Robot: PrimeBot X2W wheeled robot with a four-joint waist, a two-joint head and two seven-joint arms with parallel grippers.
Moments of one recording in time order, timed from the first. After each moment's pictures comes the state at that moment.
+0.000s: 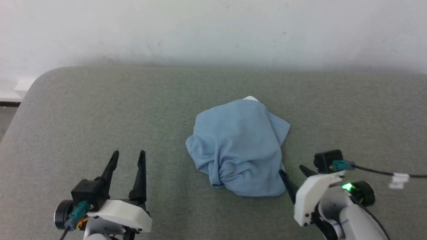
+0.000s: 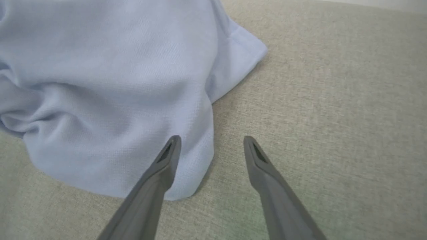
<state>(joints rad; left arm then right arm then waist) -0.01 0.26 -0.21 0.02 -0.36 0.12 -0.17 -0.16 -0.05 0.13 0.34 0.21 0.13 0.26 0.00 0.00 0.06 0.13</state>
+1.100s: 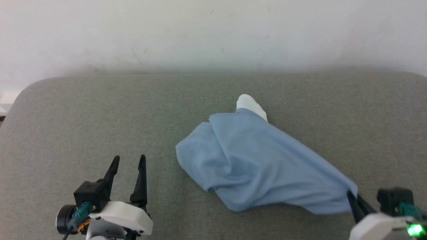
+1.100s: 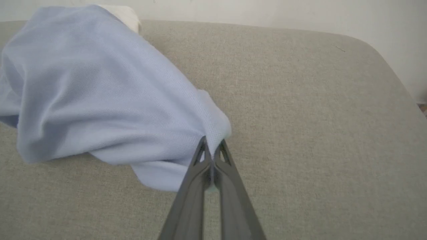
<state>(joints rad) -0.01 0.25 -0.23 0.04 -0.38 0.14 -0.16 0.16 -0.06 -0.07 -0.14 0.08 0.13 0.32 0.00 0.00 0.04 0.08</state>
